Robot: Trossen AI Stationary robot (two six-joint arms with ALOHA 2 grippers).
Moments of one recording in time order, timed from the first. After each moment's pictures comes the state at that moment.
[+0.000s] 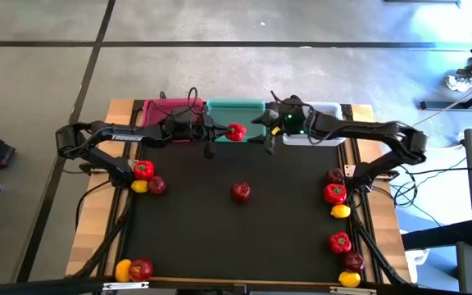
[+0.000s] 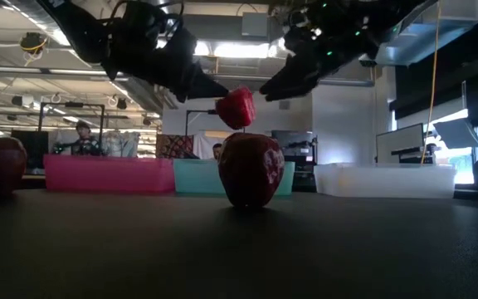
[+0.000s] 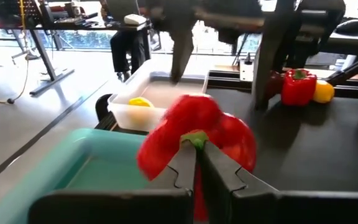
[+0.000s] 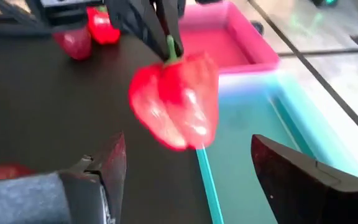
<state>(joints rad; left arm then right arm) 0.43 1.41 0.66 0.50 0.17 0.09 -0.39 1.43 0.98 -0.04 -0.19 -0.18</state>
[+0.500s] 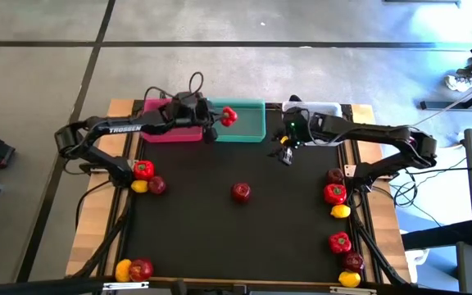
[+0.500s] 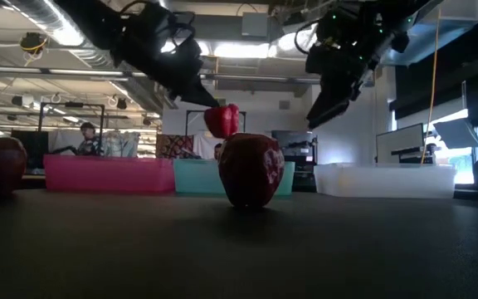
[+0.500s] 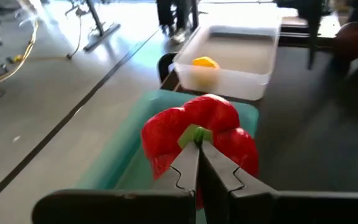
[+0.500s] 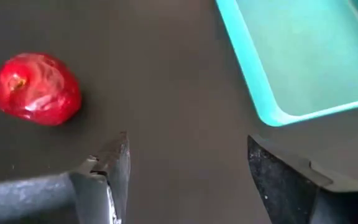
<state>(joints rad) 0.55 1.41 0.86 0.10 0.05 0.18 -0.37 1.36 0.93 -0.43 -0.20 -0.08</state>
